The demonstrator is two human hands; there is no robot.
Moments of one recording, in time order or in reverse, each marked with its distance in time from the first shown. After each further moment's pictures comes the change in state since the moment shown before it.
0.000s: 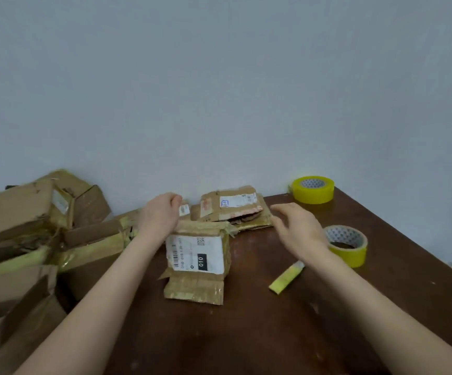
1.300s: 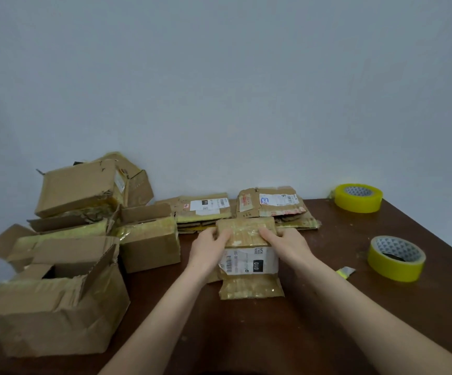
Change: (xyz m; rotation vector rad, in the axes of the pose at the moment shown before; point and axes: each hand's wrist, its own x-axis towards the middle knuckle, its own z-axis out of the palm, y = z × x) left_hand -0.075 -0.039 0.019 -0.588 -0.220 -0.339; right_hand -0.007 -0.078 0.076 0.464 -0.385 0.314
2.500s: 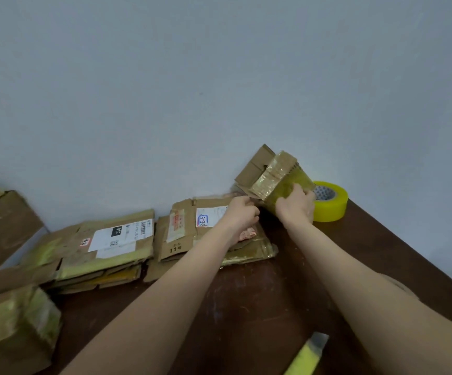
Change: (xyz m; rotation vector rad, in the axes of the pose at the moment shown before) left_hand 0.196 0.103 0.218 -0.325 -0.473 0.009; right_hand 0.217 0.050 -0.122 -0.121 0.602 0.243
